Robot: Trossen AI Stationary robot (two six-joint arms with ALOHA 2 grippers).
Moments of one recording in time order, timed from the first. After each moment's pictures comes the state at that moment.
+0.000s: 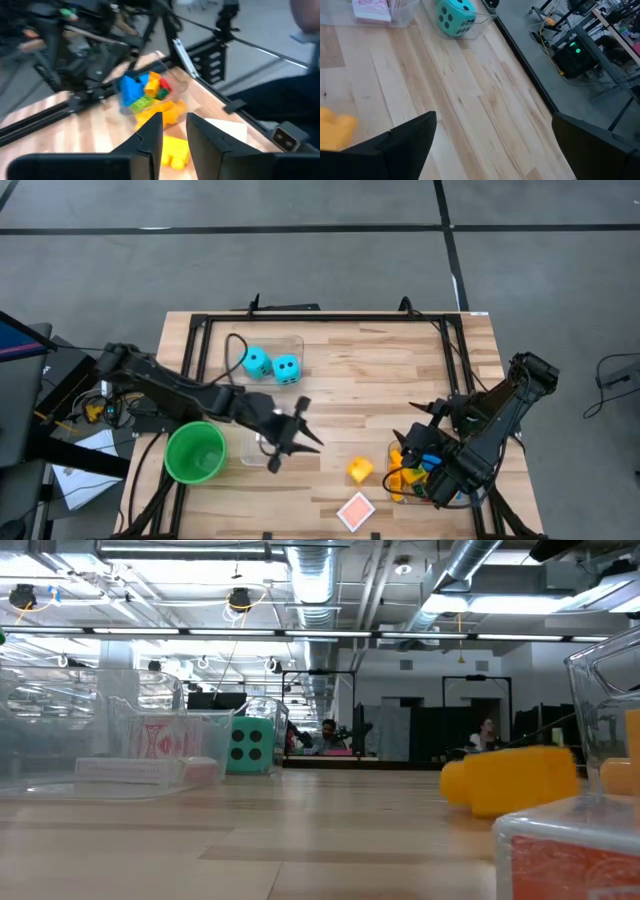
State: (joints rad) left arm -0.32 1.42 1.03 0.09 0.02 0.27; right arm 0.86 1.56 1.31 -1.57 1.02 1.27
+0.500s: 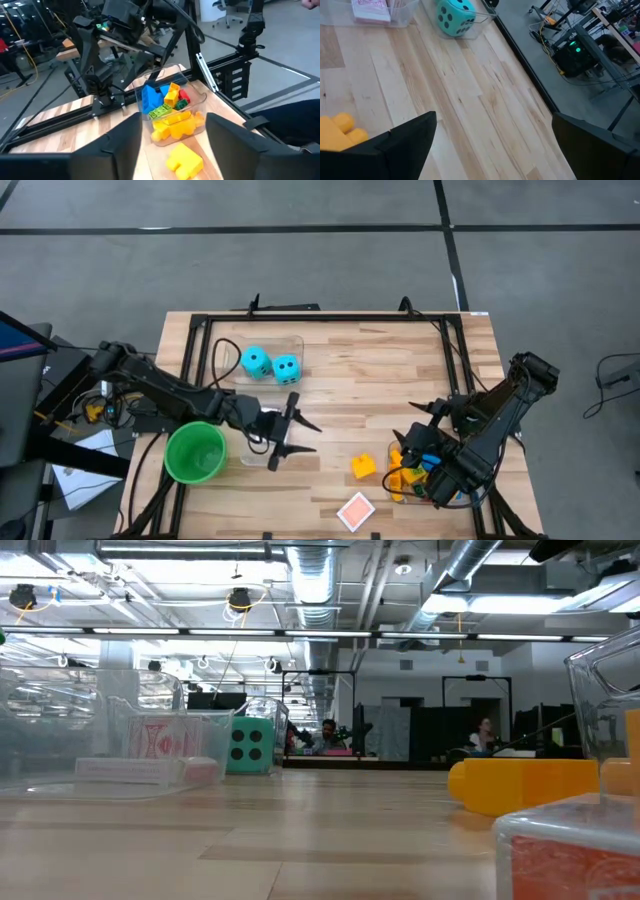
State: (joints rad) left arm -0.35 1.36 0.89 0.30 -0.14 0.23; right arm 0.86 1.56 1.31 -1.57 1.02 1.27
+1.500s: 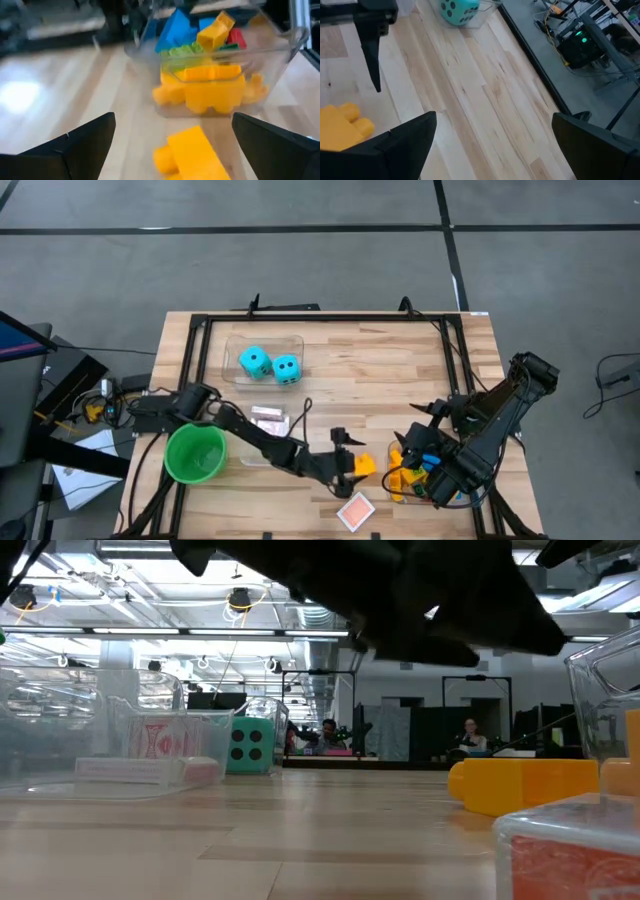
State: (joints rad) left arm -0.42 2.15 1.36 0.36 -0.55 -0.04; right arm 0.86 1.56 1.31 -1.56 0.97 1.27
